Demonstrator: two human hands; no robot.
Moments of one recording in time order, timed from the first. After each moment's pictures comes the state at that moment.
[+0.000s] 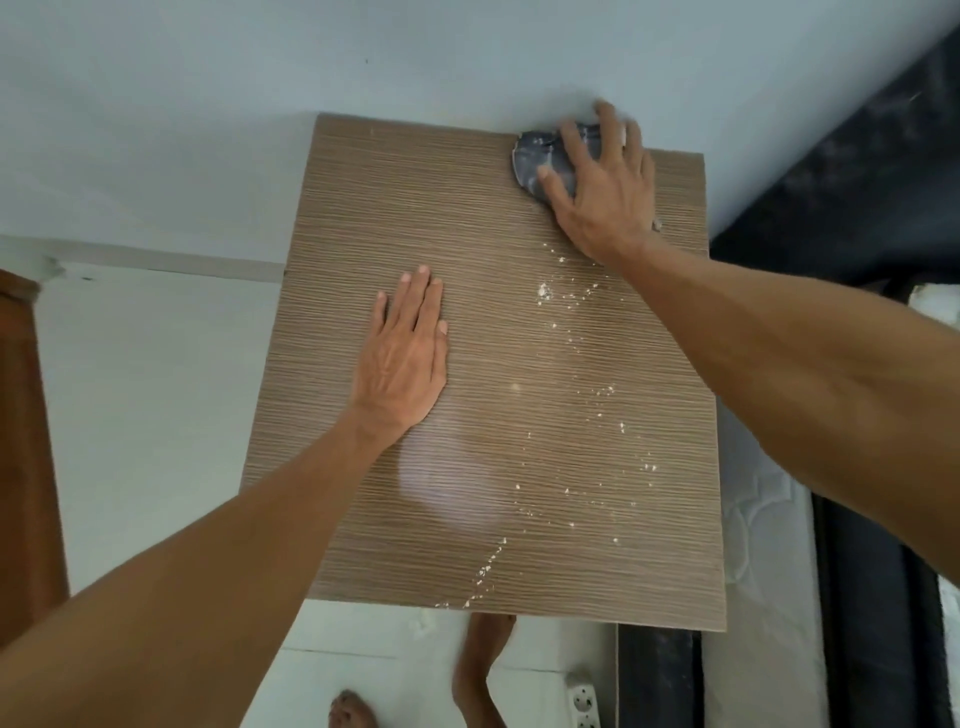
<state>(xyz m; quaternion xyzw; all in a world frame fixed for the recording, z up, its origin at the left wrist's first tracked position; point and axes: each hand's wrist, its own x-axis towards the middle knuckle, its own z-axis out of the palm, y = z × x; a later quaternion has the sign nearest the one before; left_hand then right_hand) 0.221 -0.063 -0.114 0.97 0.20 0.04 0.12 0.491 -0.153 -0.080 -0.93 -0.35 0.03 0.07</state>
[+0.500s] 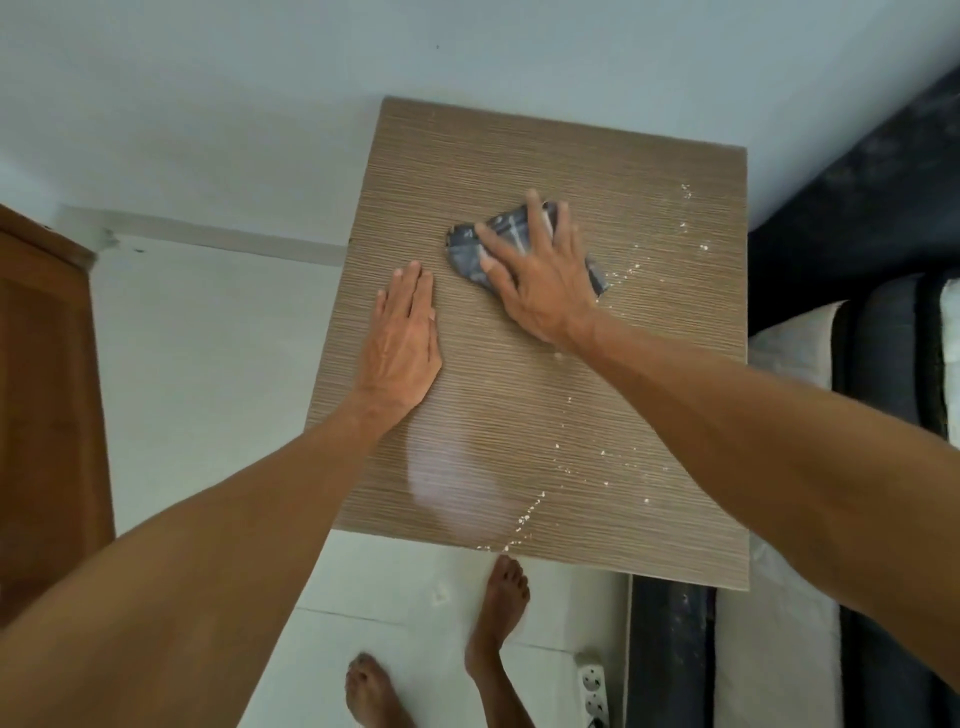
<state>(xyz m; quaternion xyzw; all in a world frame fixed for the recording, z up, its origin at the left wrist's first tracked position) 0.170 -0.045 -0.105 0.94 0.27 0.07 0.18 0.348 -0.143 -0.096 -0.87 -0.47 0.10 0.08</state>
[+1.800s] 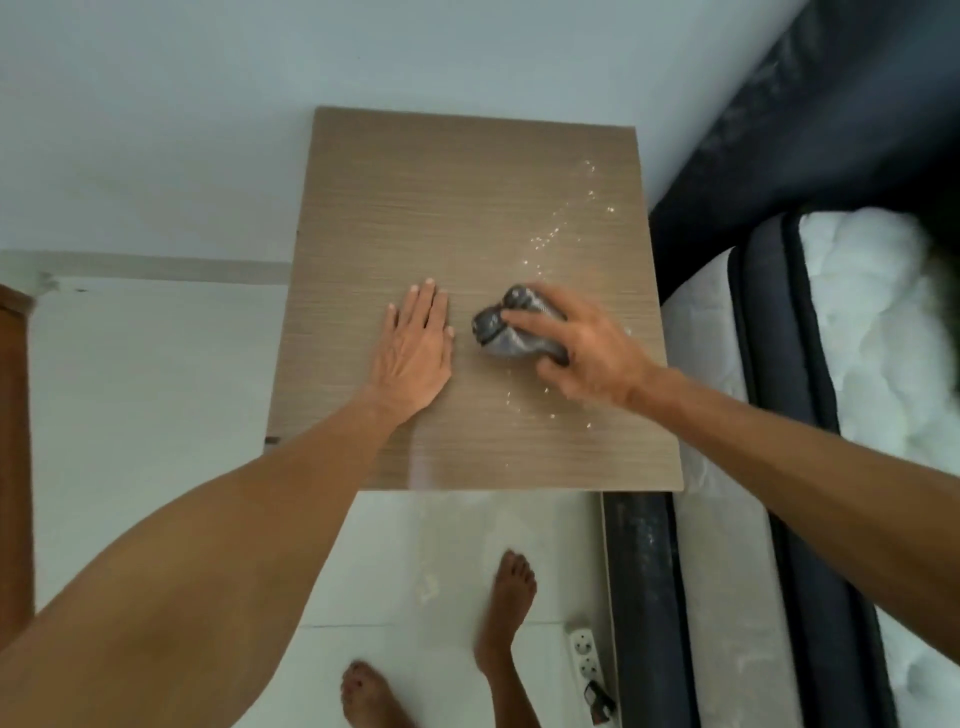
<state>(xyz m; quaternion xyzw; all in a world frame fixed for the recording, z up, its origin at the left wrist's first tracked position) 0.166 -0.112 -0.090 0.97 0.18 -0.04 0.17 0.291 -0.307 -0.034 -0.81 -0.56 0.10 0.15</state>
